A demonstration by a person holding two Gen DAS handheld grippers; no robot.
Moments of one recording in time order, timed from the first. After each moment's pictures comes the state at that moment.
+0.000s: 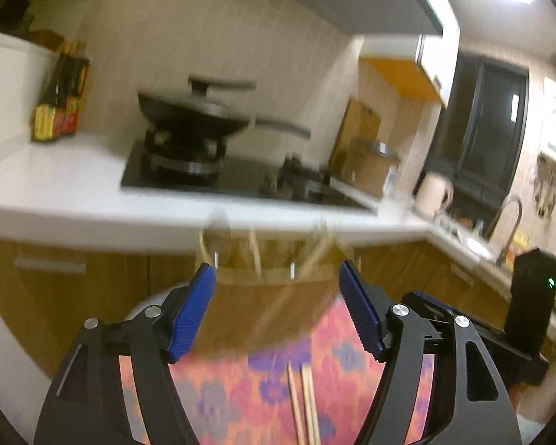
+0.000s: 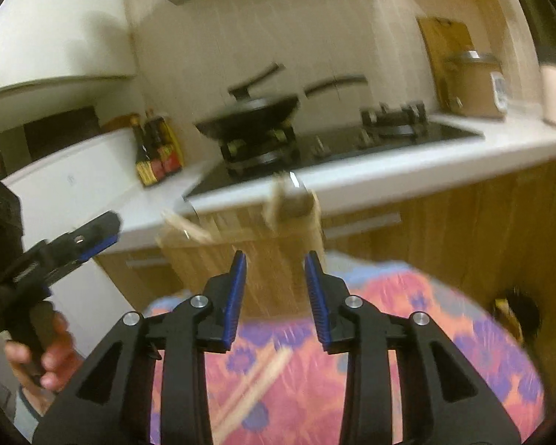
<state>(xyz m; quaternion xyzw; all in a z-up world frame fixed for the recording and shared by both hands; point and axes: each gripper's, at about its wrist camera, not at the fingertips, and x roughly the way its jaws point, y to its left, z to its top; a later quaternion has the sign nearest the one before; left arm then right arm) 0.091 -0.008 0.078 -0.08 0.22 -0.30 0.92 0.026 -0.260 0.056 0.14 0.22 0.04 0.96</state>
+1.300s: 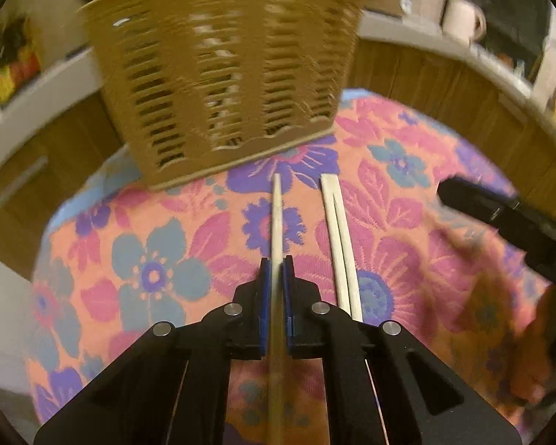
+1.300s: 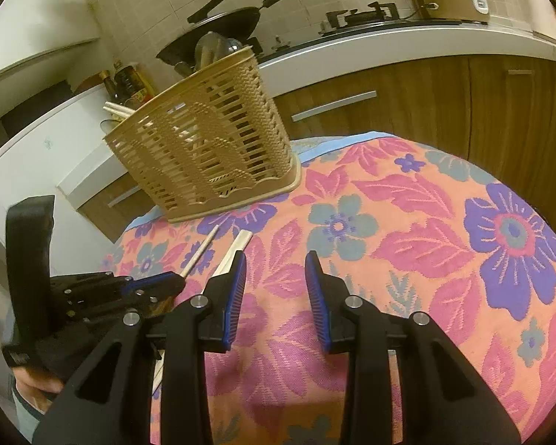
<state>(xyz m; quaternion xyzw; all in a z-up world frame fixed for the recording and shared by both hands) 0.091 -0.093 -0.047 0.10 0.44 -0.25 0.86 0.021 -0.278 -0.040 0.19 0.34 0.05 0.92</state>
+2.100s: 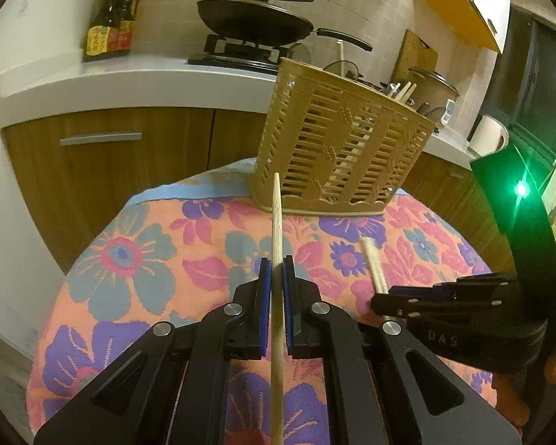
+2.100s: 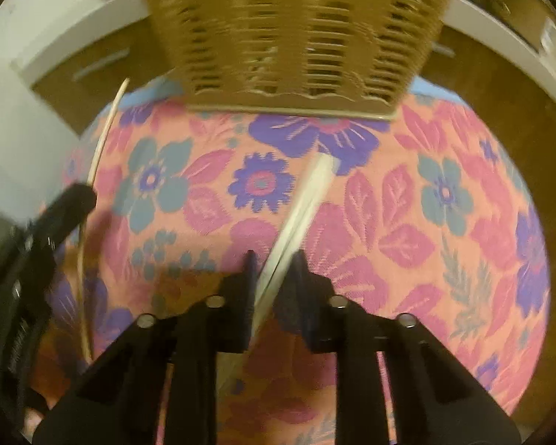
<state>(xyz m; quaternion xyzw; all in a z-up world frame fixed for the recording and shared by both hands) 0.063 0.010 -0.028 -0.06 0.34 -0.20 0.92 0.086 -0.149 -0.043 0.02 0.56 0.01 0.83</state>
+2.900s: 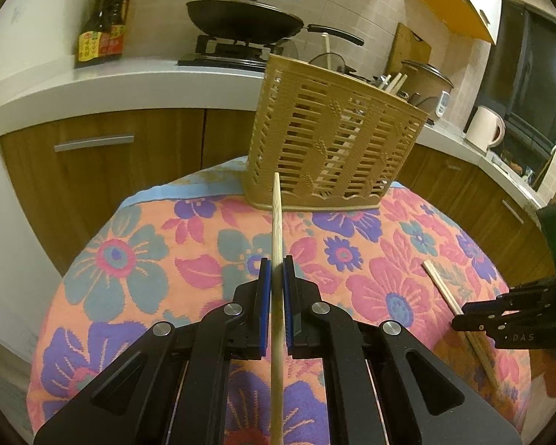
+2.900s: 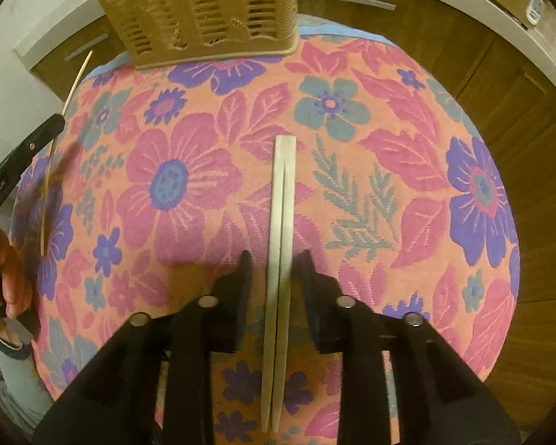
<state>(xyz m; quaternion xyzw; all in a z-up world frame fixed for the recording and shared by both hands) 0.060 0.002 -0.029 -0.03 0.33 -0.21 0.92 0.015 -0.250 -0.045 0.02 0.58 0.02 0.81</state>
